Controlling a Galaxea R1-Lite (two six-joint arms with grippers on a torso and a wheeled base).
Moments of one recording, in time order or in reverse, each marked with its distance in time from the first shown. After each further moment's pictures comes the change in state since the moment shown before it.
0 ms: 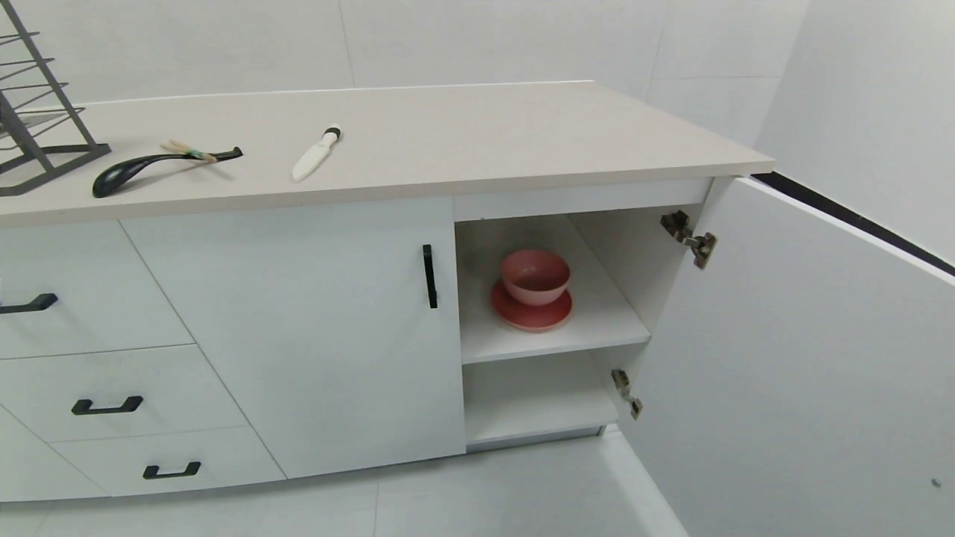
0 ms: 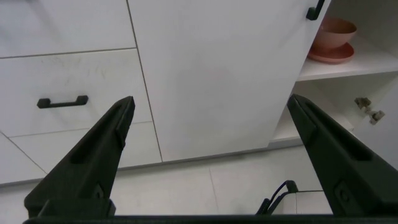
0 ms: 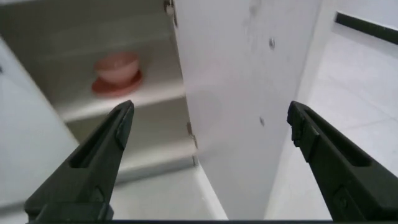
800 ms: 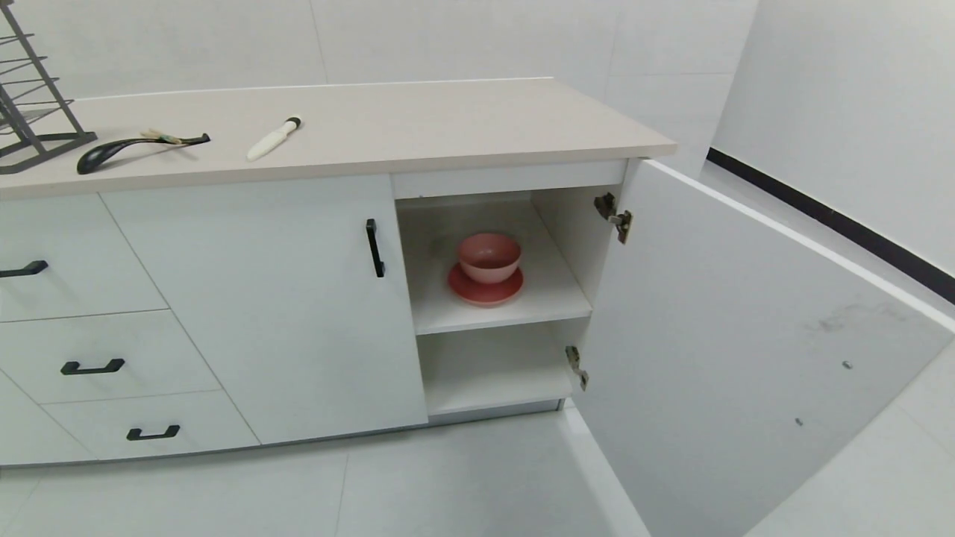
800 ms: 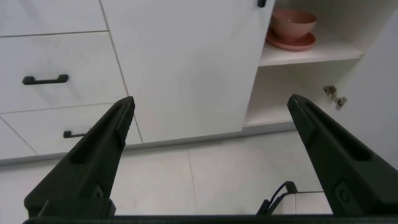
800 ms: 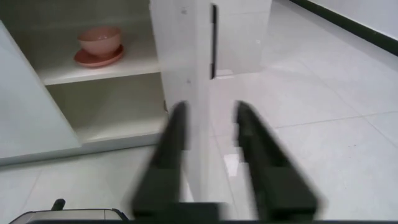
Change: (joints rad) left arm 0.000 0.000 0.000 -0.001 0.007 -0.006; right arm 0.001 -0.001 0.001 0.030 0.040 -0.066
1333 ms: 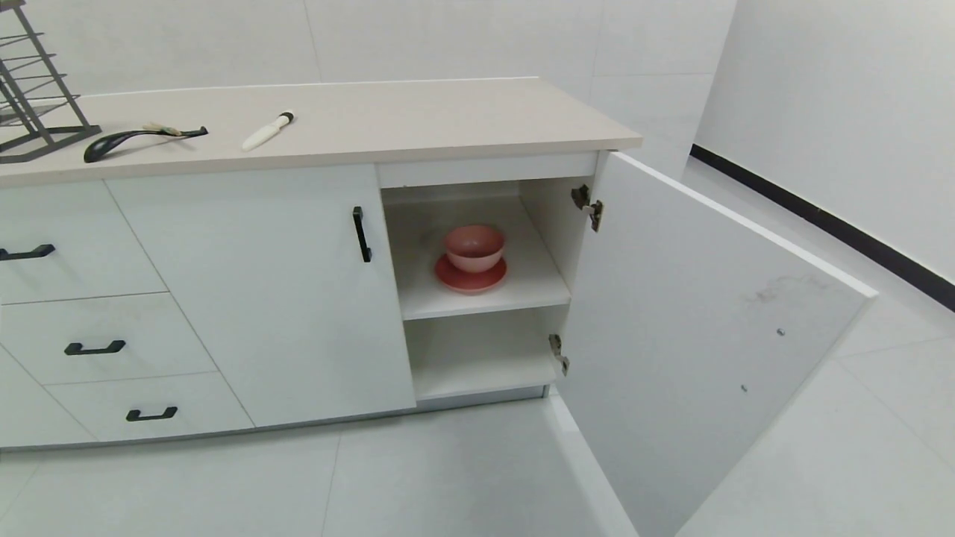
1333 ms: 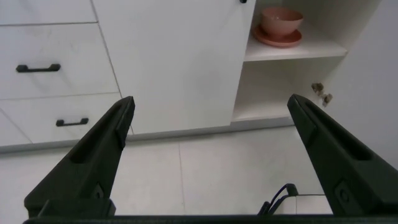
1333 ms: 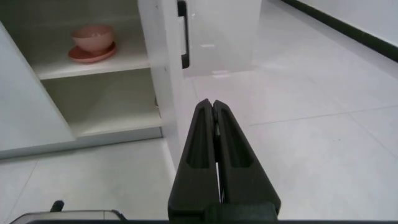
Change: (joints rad) left arm 0.000 0.000 0.000 0.000 0.009 -0.011; right arm -0.001 0.000 0.000 -0.003 0.000 0.000
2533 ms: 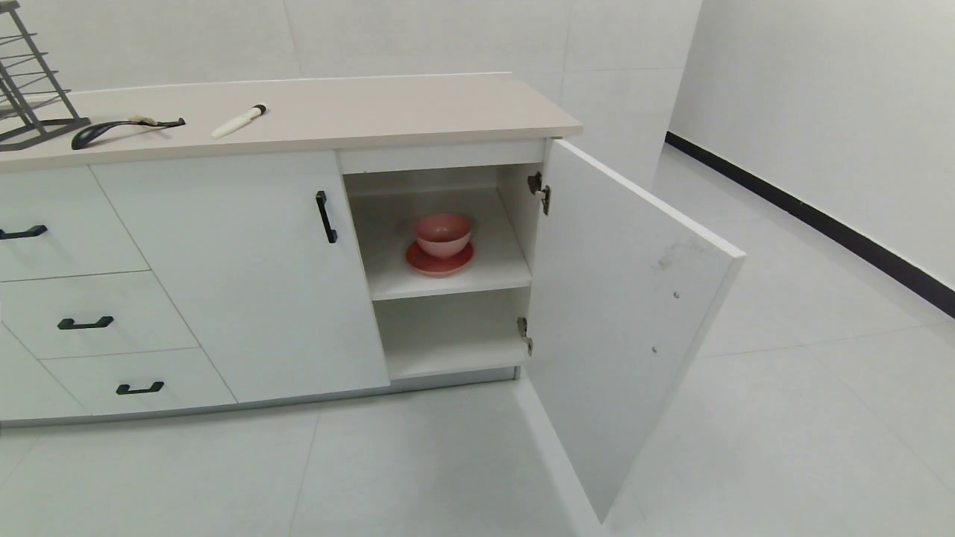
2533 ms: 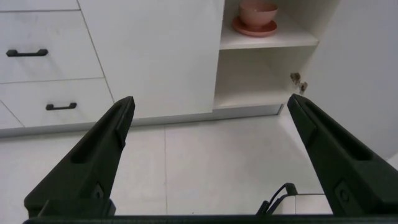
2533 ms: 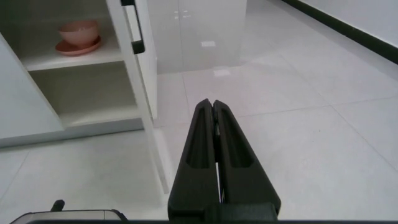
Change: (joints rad) left arm 0.000 0.000 0.000 0.000 0.001 -0.001; right arm 0.002 0.000 0.000 0.002 0.001 0.000
